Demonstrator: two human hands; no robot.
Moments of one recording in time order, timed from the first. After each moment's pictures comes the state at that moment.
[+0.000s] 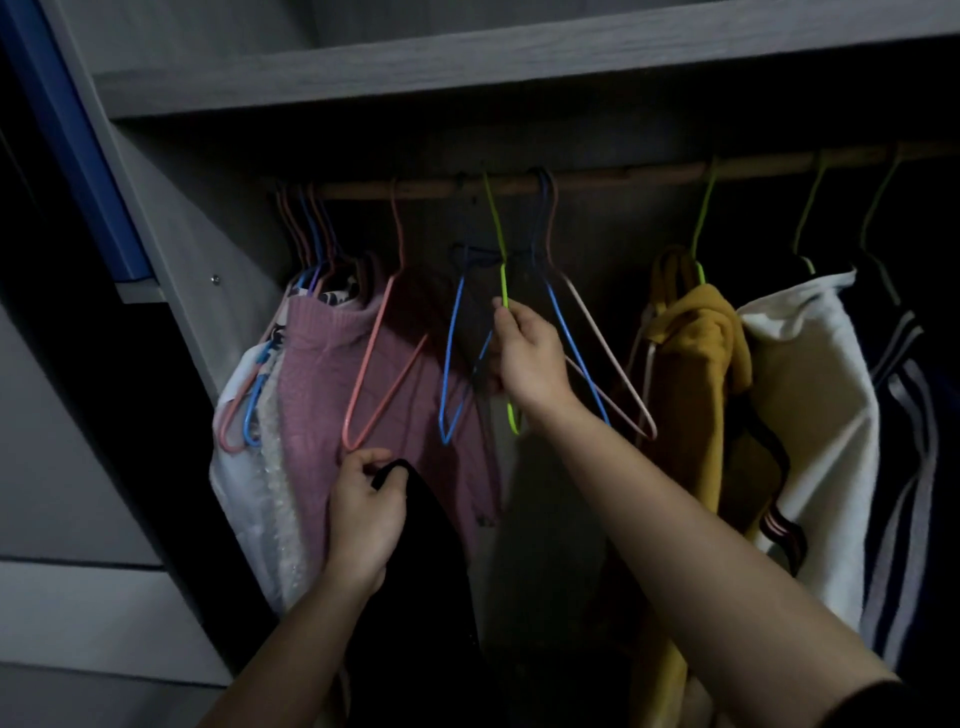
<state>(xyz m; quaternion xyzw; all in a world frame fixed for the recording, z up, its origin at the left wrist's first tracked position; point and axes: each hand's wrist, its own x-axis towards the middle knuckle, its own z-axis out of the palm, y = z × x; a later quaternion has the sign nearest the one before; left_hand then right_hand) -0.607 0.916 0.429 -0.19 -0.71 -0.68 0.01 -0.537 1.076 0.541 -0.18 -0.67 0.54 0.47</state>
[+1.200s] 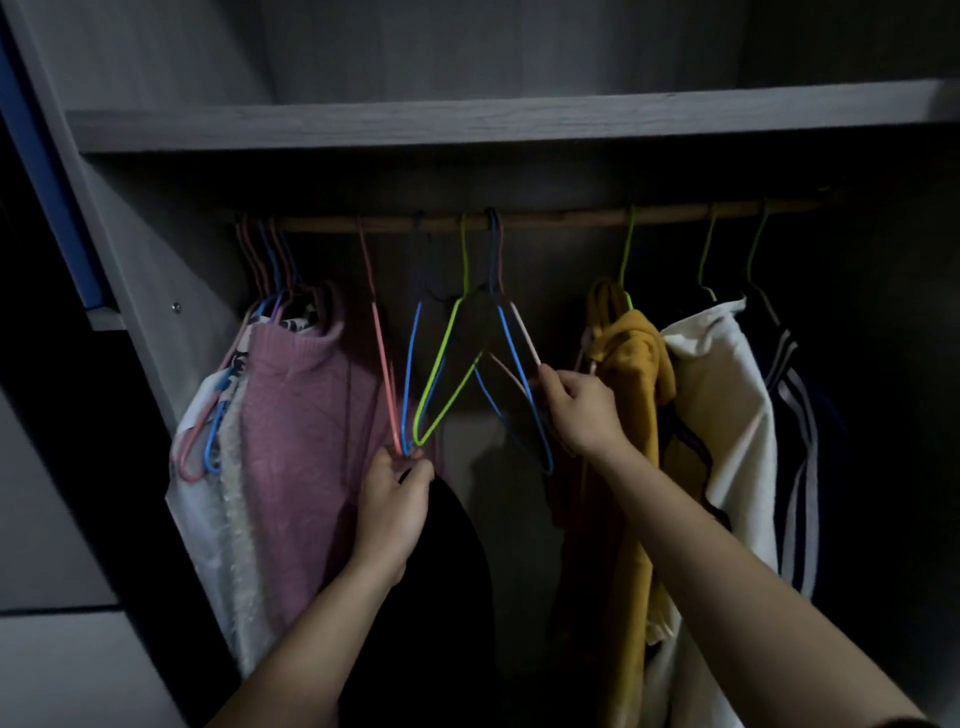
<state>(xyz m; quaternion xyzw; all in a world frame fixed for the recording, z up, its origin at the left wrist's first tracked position) -0.572 0.949 0.452 -0.27 -0.66 -0.69 -0.10 -0.430 1.109 0.523 -0.33 -0.78 0.33 0.41</state>
